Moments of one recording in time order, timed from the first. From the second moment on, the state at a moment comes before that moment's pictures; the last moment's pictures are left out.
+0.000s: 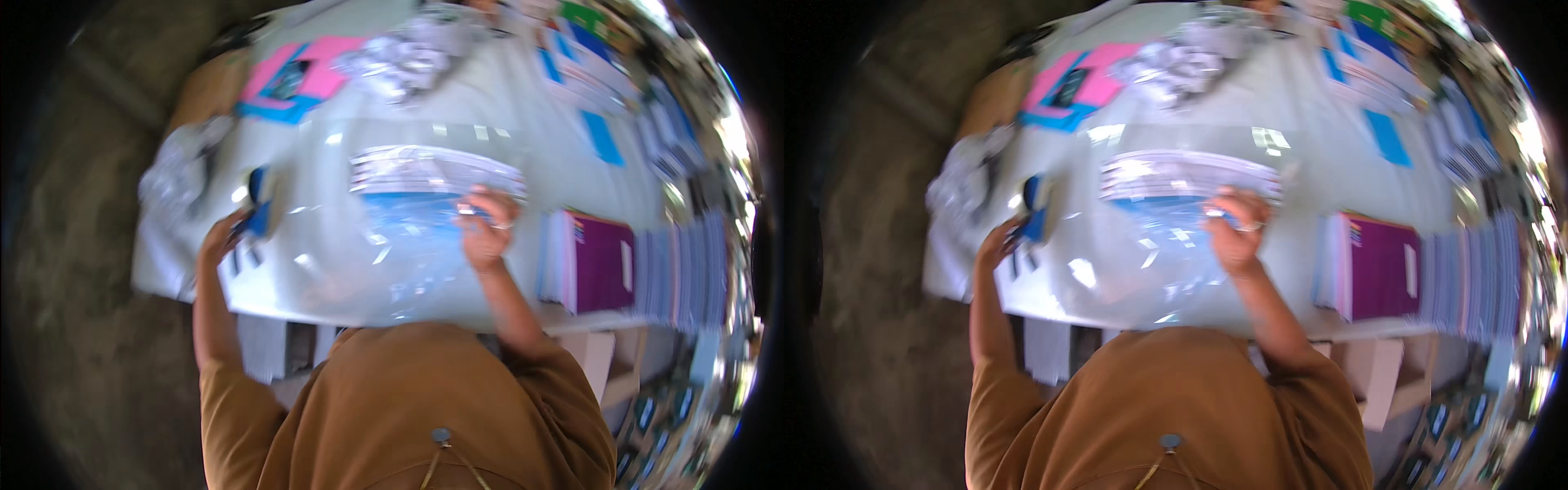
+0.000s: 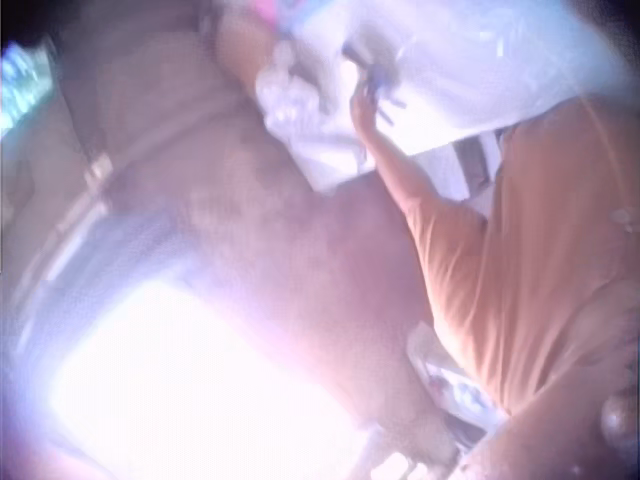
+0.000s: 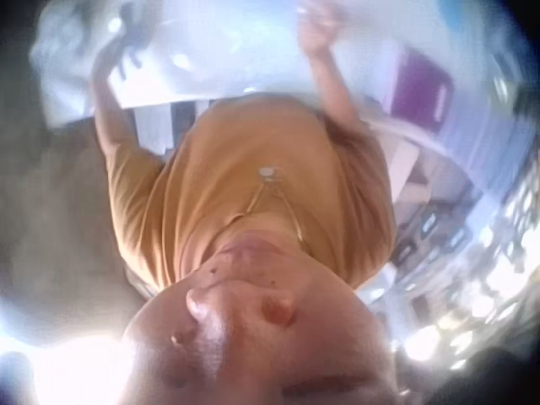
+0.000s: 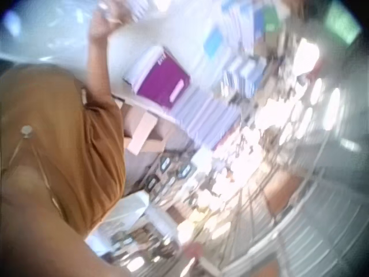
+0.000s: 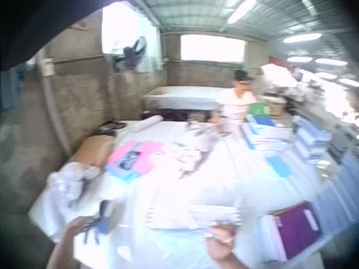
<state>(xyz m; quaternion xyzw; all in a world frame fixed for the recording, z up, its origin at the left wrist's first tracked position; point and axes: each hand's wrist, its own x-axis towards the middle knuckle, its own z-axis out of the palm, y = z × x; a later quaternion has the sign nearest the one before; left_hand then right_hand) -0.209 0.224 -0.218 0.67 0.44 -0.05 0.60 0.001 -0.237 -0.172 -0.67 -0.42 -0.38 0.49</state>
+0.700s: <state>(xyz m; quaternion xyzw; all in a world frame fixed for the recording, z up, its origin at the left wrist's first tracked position) -0.141 -0.023 -0.085 0.66 0.04 0.28 0.70 0.003 -0.242 -0.165 -0.69 -0.43 -0.46 0.36</state>
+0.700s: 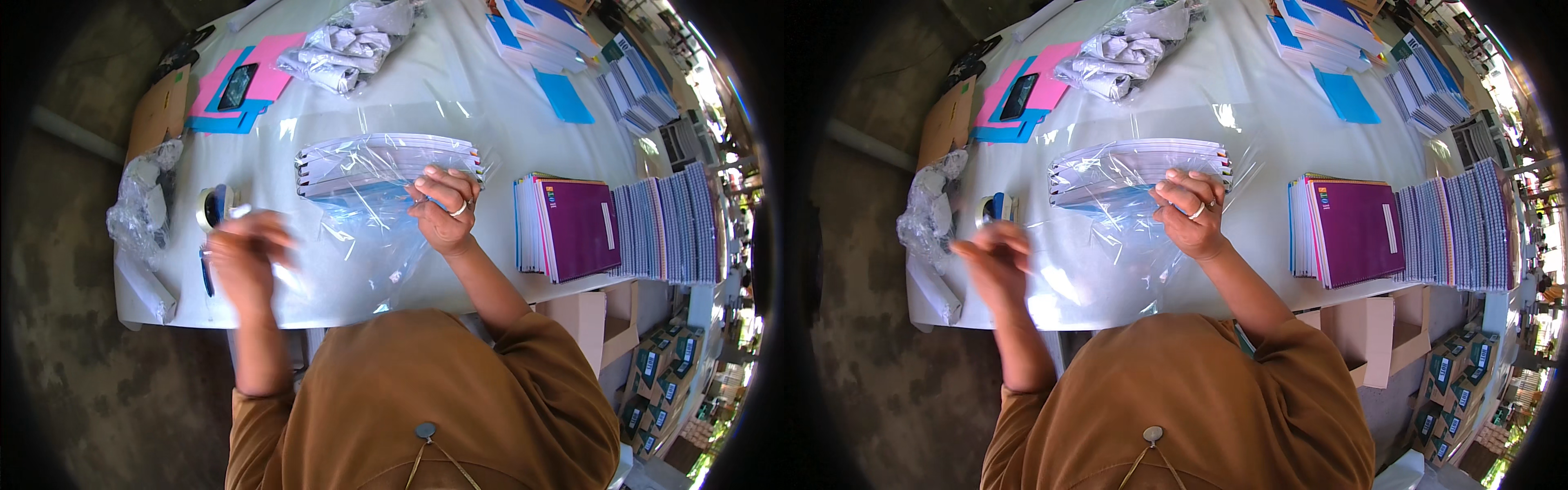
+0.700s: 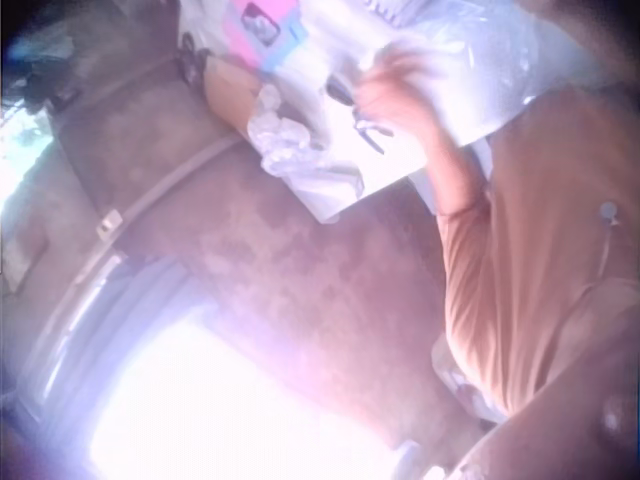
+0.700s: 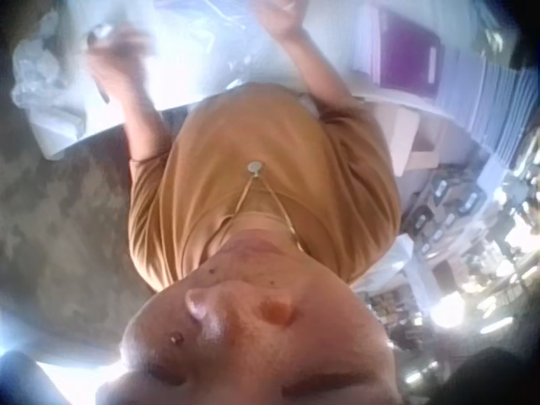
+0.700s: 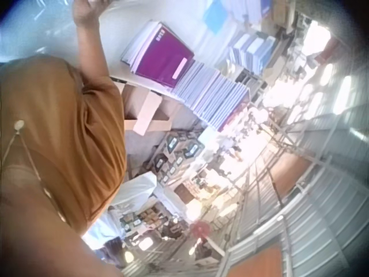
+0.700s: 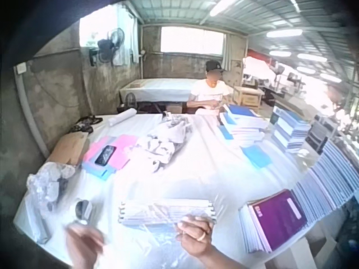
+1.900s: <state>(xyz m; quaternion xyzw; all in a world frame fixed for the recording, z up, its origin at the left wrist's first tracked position) -0.232 0.200 -0.212 0.71 0.44 0.00 0.55 0.002 -0.264 -0.132 -0.70 -0.51 -0.34 0.37</state>
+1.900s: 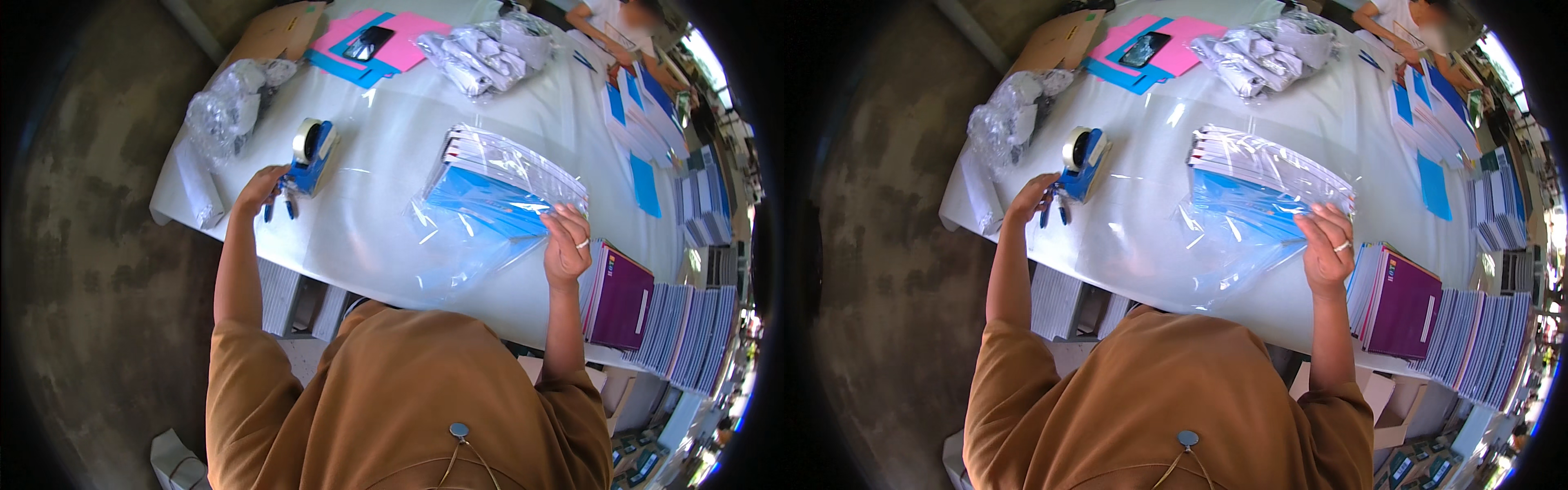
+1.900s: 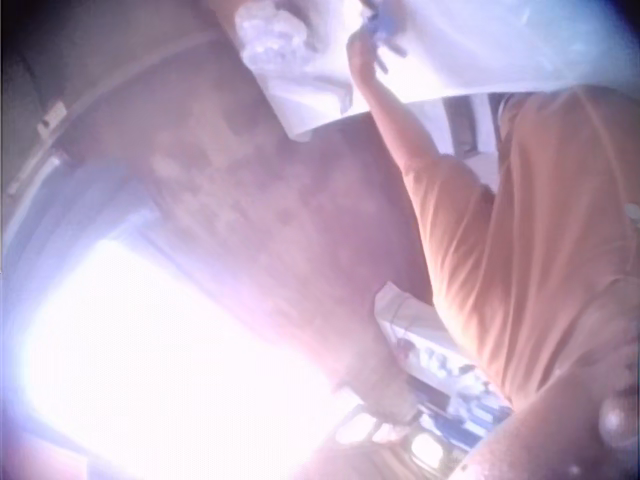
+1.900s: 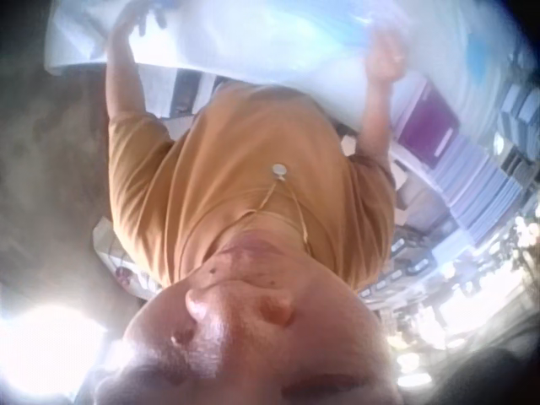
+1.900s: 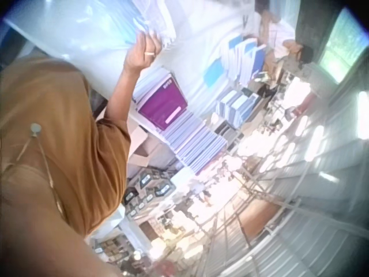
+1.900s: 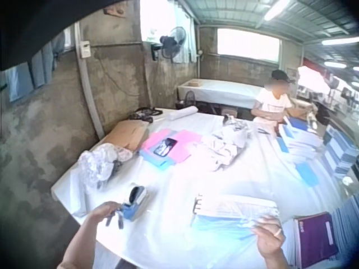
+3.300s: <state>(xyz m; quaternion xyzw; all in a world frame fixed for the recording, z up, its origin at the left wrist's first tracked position) -0.095 -0.144 -0.224 0.61 0.39 -0.01 0.69 0.045 -0.245 -0.049 -0.89 -0.39 -0.09 0.23</state>
